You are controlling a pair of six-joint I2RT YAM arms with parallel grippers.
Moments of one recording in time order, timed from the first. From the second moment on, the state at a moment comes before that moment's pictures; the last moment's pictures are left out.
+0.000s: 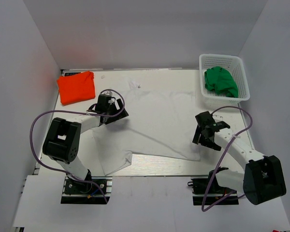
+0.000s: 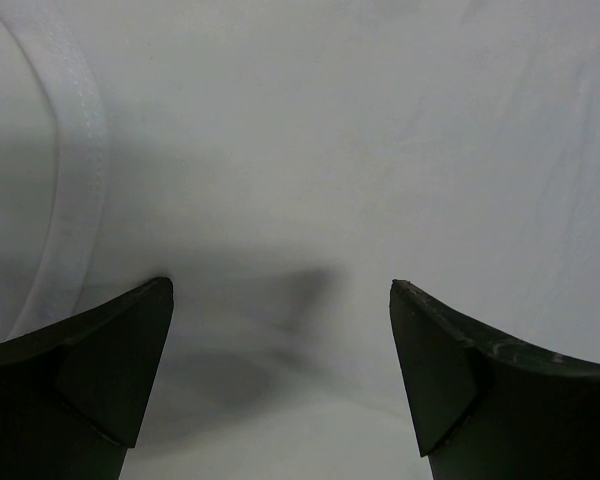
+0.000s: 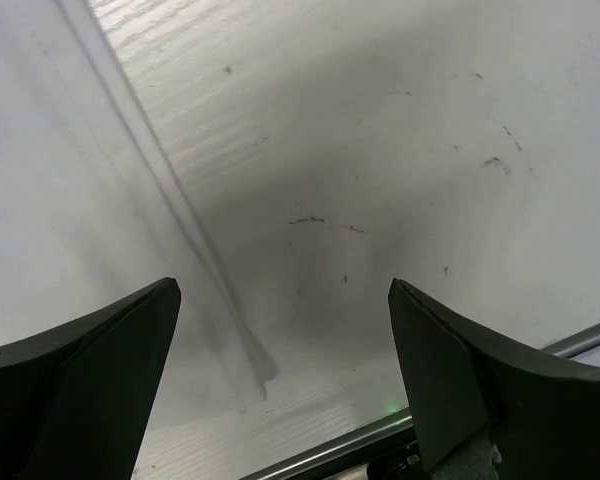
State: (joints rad) left arm -0.28 1.66 0.85 0.00 0.09 -0.59; right arm 0.35 1.17 0.66 -0.81 0.40 0.65
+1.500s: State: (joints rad) left arm -0.17 2.40 1.95 -0.30 -0.09 -0.47; right arm 0.24 2.25 1.75 -0.46 0.09 0.31
